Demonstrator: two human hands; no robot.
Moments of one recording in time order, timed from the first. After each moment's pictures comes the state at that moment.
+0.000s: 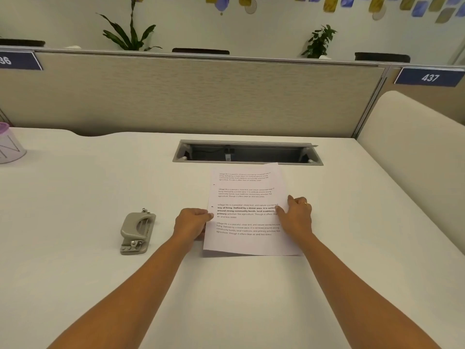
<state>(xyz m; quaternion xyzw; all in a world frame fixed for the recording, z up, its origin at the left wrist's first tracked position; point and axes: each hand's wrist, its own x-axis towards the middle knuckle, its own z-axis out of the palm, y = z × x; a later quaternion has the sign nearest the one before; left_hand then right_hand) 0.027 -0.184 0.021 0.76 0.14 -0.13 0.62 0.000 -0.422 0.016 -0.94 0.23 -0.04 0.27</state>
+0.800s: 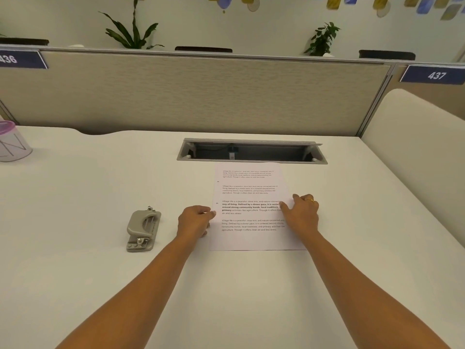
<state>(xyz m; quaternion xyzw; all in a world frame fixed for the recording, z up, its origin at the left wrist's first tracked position) 0.020 -0.181 0.025 0.79 0.13 -0.10 0.59 0.002 -0.420 0.019 -0.93 0.25 -0.06 0.24</state>
